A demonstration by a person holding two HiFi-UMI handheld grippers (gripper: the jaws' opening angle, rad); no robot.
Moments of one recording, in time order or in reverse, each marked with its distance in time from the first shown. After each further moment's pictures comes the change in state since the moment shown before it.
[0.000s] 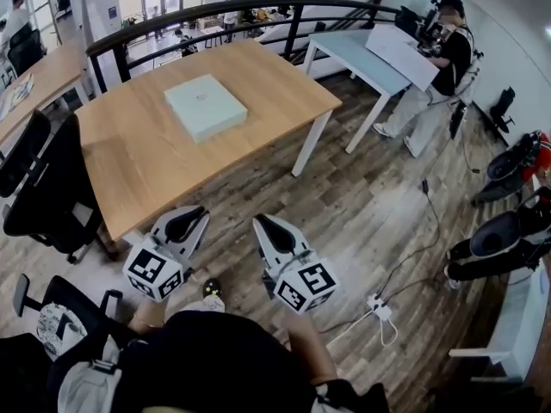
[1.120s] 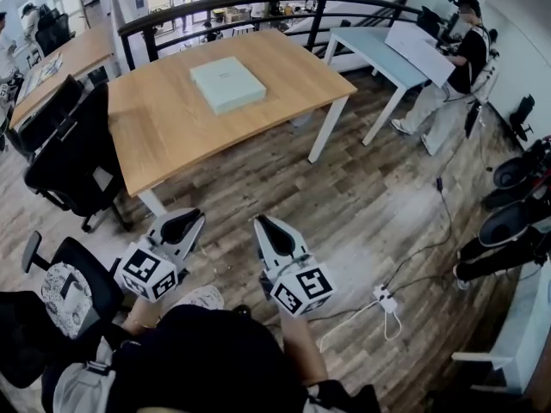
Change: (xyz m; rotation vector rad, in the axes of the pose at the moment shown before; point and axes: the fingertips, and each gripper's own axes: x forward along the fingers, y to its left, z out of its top) left arm -0.109 -0.103 -0.017 -0.028 0.074 0.089; right arm -0.109 0.083 -0.021 0.055 -0.029 0.043
